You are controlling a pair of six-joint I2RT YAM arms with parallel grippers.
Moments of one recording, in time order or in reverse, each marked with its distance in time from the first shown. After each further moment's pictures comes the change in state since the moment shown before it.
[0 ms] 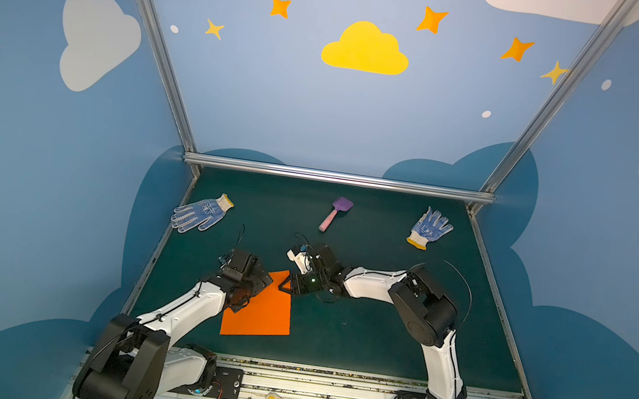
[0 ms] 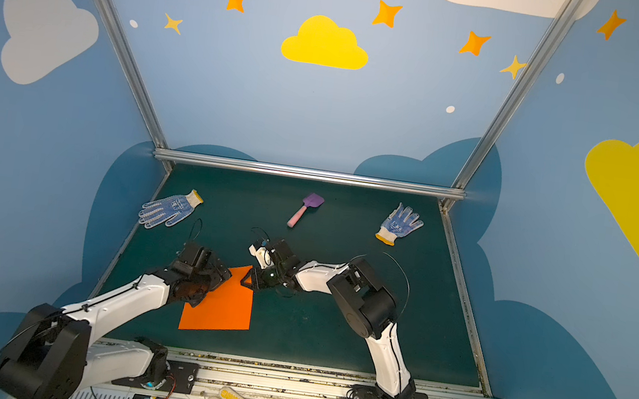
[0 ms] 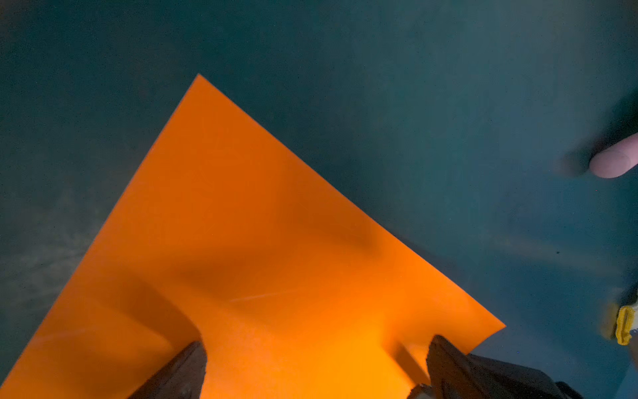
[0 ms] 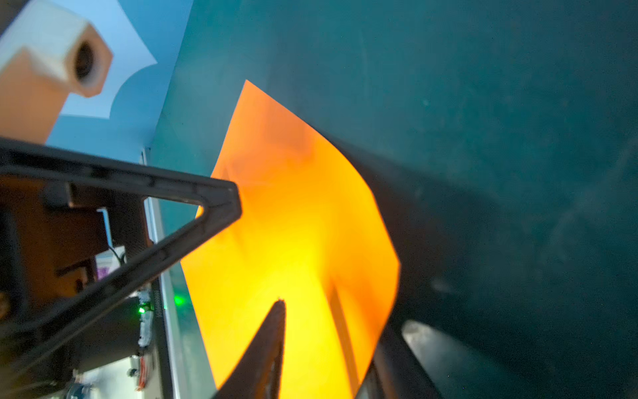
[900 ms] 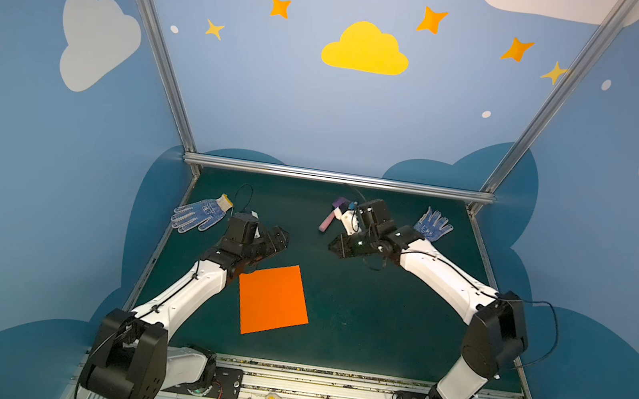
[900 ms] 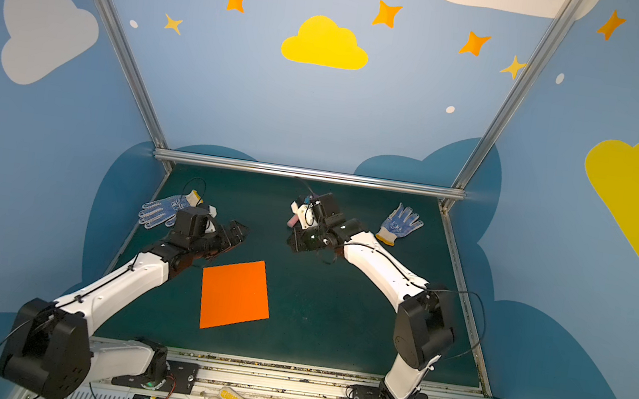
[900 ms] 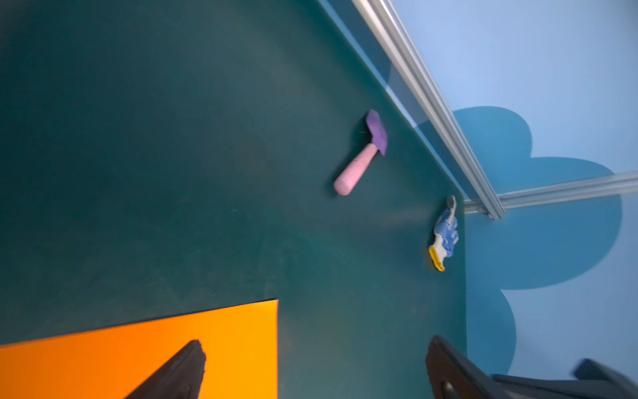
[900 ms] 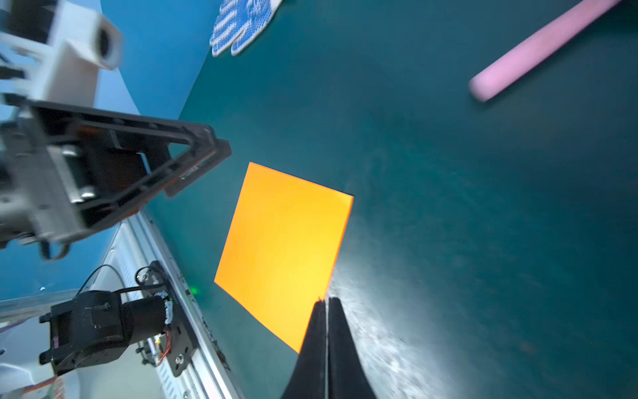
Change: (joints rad) left arm 0.043 0.071 0.284 0.215 0.236 0.248; right arm -0.254 -0.427 0.237 -0.712 0.166 -0.267
